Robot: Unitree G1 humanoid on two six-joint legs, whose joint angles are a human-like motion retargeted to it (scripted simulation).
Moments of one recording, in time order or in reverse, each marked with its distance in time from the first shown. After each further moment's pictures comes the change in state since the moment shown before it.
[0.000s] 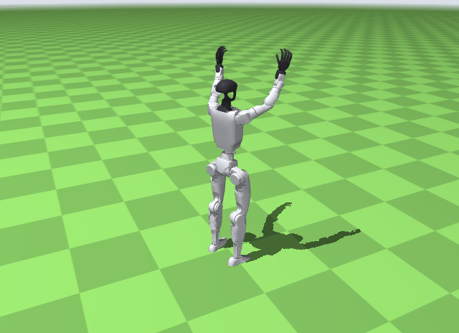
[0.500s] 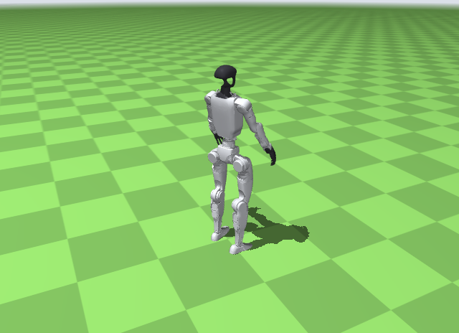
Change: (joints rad) left arm 1.303 -0.570 0.195 0.517 1.262 0.058 0.019; right arm 1.451 0.650 -0.521 0.545 -0.819 0.227 0.444; waist -0.088 -0.004 0.115; left_leg 0.117 -0.022 -0.039 0.007 0.012 0.003; right_leg 0.147 -0.006 -0.048 -0.006 0.000 -0.012
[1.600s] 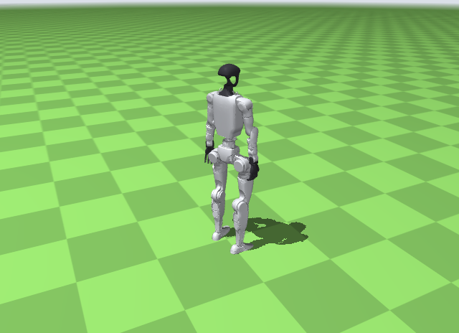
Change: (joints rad) left arm 0.254 -0.155 -0.177 0.030 0.111 0.205 0.110; right arm 0.200 0.064 -0.109 0.207 0.300 0.121 0.047; waist -0.048 -0.016 0.134; left_leg 0.023 0.001 0.001 -0.006 0.022 -0.006; right_leg 0.041 -0.007 -0.020 -0.016 0.008 0.004
